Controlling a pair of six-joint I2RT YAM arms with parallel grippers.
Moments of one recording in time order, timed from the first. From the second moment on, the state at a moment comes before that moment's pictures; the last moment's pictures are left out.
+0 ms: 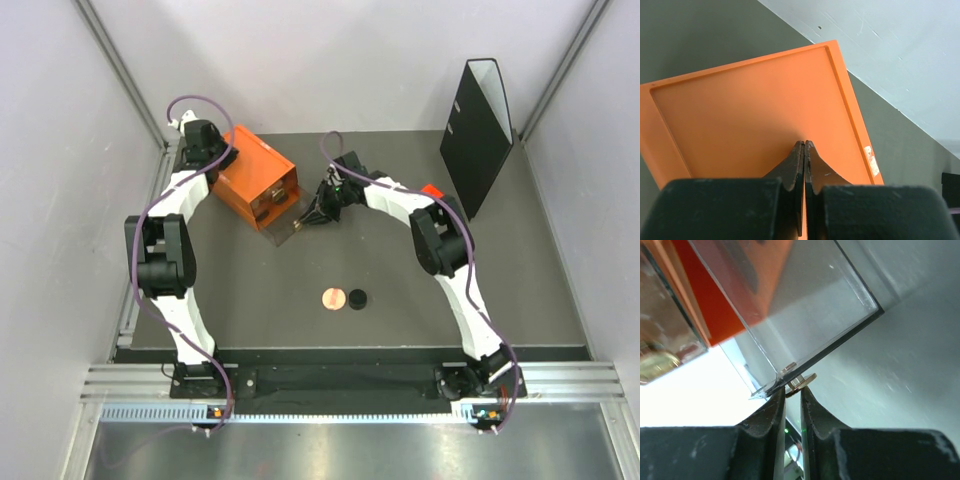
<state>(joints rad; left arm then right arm) 0.02 1.95 1.52 -0.03 0.01 -0.69 0.56 2.43 1.95 -0.39 -0.65 0.98</state>
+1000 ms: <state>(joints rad) 0.02 1.95 1.53 -0.04 0.01 -0.68 0.57 2.11 1.88 -1.05 -0.19 0.27</state>
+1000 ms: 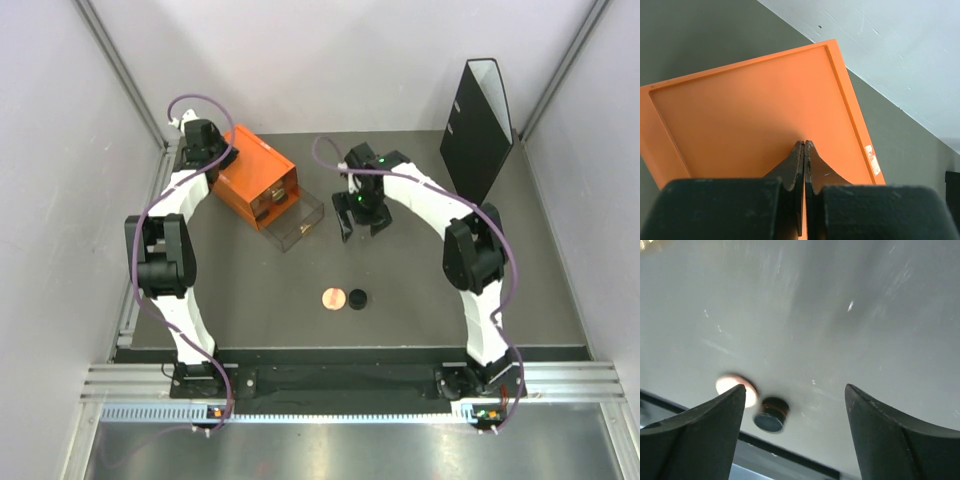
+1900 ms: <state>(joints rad) 0.02 1.95 1.53 -0.05 0.01 -0.67 0.82 2.00 1.64 -1.19 -0.07 0.13</state>
